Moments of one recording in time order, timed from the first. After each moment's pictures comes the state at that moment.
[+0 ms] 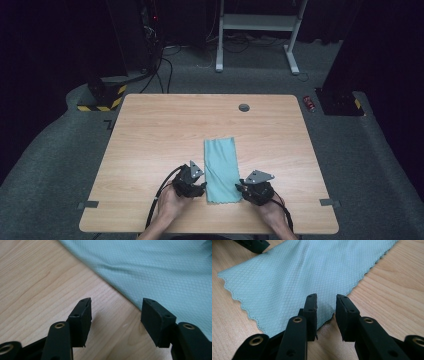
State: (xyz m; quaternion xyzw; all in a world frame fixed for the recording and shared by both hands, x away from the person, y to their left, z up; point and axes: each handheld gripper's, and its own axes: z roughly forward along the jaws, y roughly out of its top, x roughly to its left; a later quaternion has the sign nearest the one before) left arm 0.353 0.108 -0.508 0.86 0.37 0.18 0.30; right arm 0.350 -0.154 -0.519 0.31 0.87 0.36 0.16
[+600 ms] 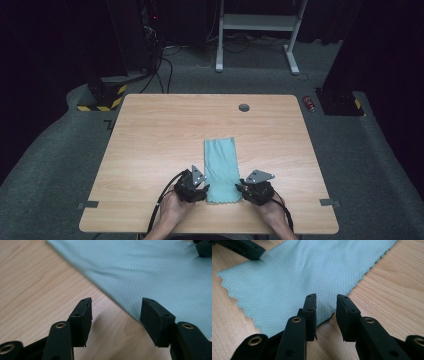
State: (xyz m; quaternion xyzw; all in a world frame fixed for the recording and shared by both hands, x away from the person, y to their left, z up) left arm 0.337 0.104 -0.512 0.85 0.37 0.20 0.30; right arm 0.351 -0.155 -0.520 0.31 0.87 0.36 0.16
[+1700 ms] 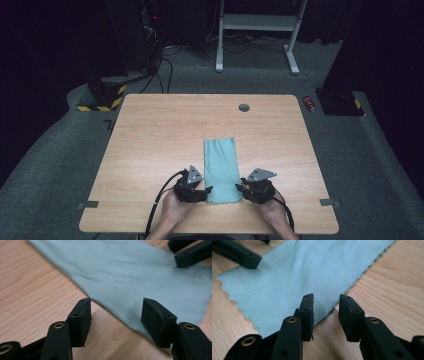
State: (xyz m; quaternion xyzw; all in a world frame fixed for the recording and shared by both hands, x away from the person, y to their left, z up) left arm 0.338 0.105 -0.522 0.85 0.35 0.15 0.37; right arm 0.357 -0.159 -0.520 0.32 0.86 0.37 0.14
